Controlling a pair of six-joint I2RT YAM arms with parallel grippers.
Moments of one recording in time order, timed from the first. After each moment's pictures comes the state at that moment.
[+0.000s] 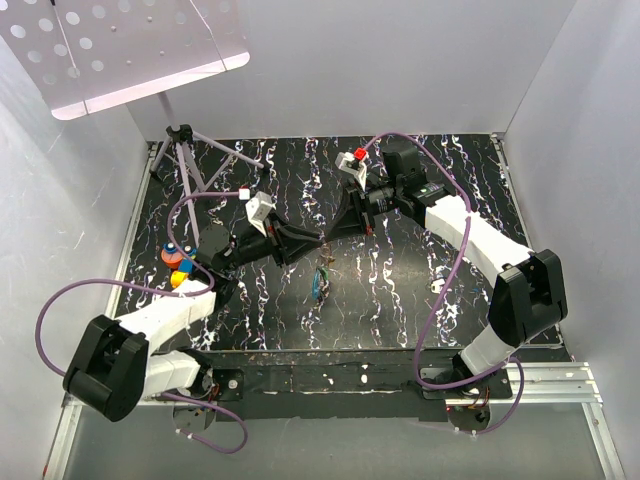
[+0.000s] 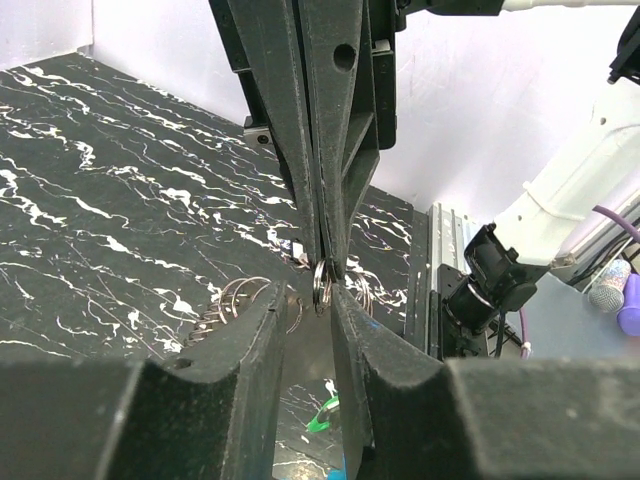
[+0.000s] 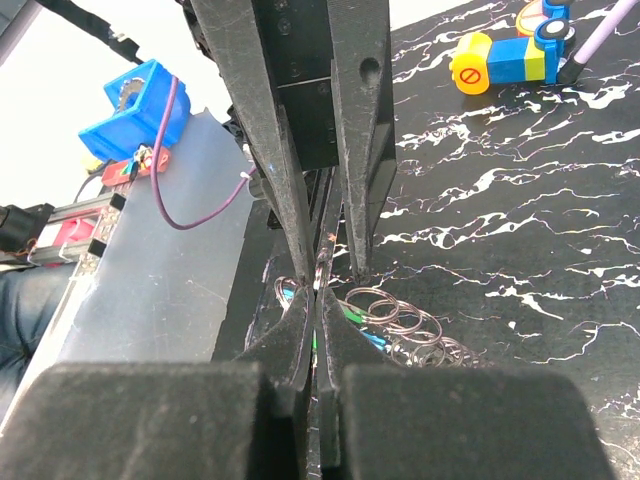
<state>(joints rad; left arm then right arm) -0.49 1.18 0.52 0.89 0.75 -0.48 0.52 1.60 1.32 -0.29 -1.34 -0.05</state>
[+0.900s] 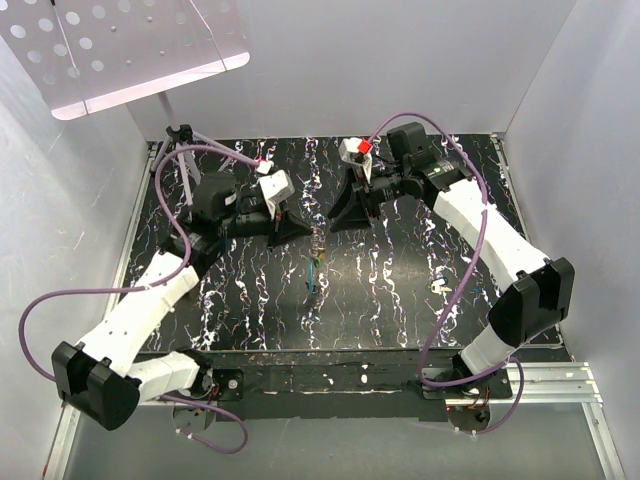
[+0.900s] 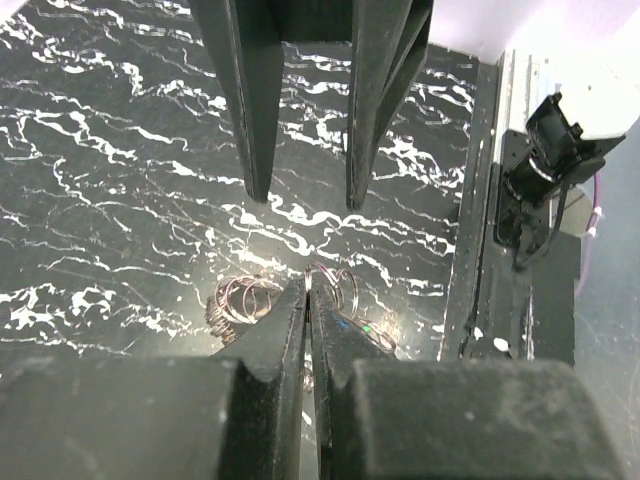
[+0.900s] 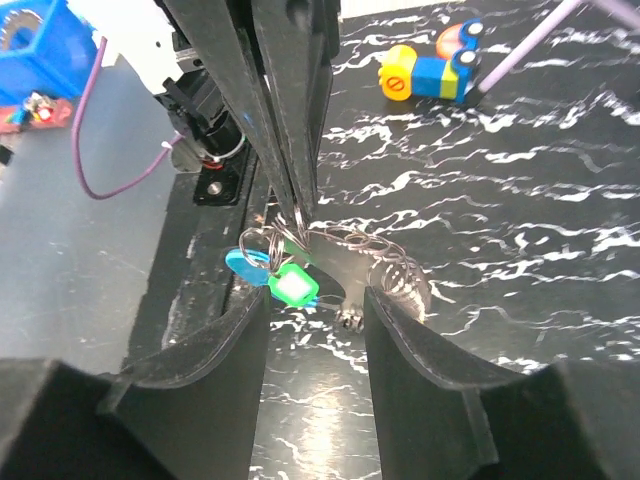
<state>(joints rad) -0.49 1.11 1.01 -0.14 0.80 0.08 0.52 1.60 1.55 -0.69 -1.21 -0.42</state>
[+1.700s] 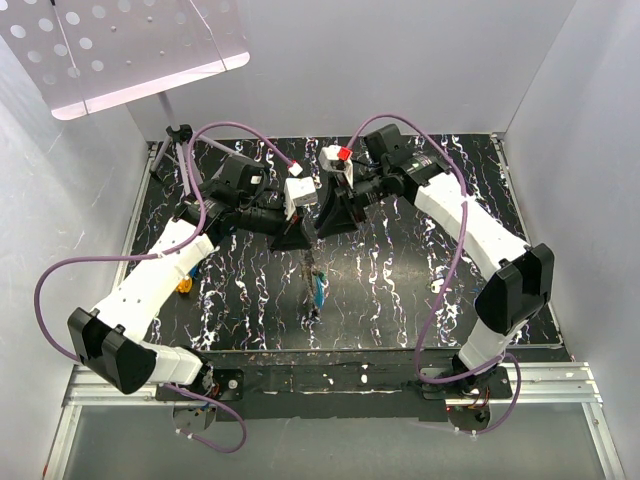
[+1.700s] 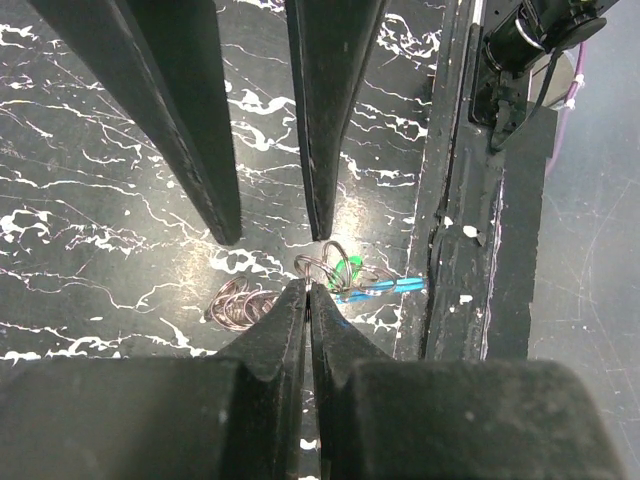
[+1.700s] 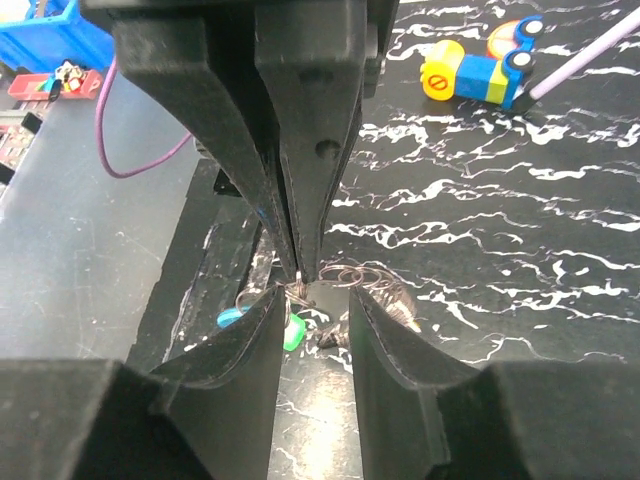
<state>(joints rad) -0.53 1.33 1.38 -0.81 0.77 0.42 0.59 1.70 1.70 -0.84 -1.22 -0.56</state>
